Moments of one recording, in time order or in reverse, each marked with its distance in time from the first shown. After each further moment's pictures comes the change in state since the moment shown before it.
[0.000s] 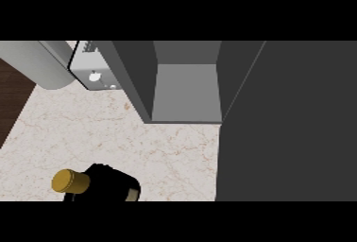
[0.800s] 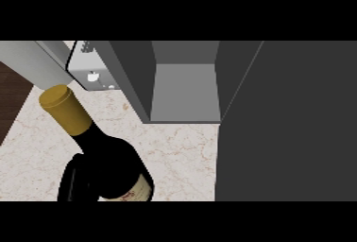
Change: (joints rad) left arm 0.042 -0.016 -0.240 -0.570 0.116 0.325 0.366; right arm 0.005 0.015 0.020 0.003 0.022 -0.001 -0.006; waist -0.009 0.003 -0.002
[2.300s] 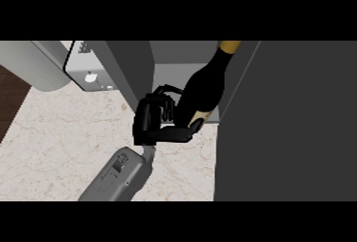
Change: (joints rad) left arm -0.658 -0.001 -0.240 0.531 0.041 0.569 -0.053; right arm 0.022 0.008 -0.001 0.021 0.010 0.023 -0.047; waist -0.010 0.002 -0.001
